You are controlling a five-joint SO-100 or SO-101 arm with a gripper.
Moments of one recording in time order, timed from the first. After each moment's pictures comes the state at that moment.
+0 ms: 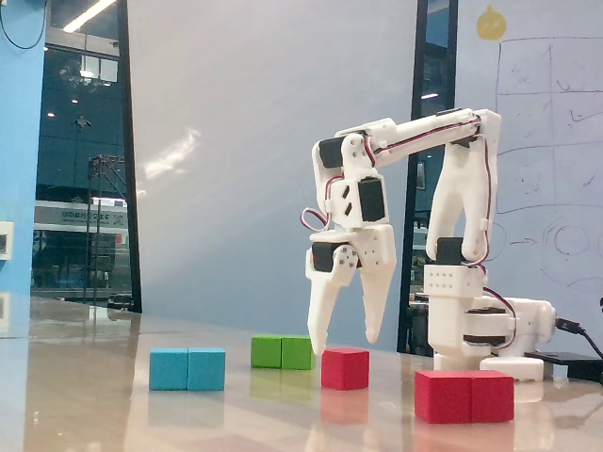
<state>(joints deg) 1.8 99.8 120.1 81.5 -0.3</state>
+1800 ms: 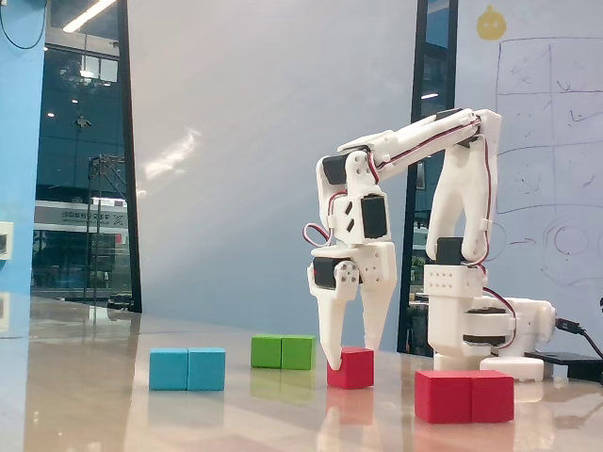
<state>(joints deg) 1.8 99.9 125.4 74.4 -0.4</state>
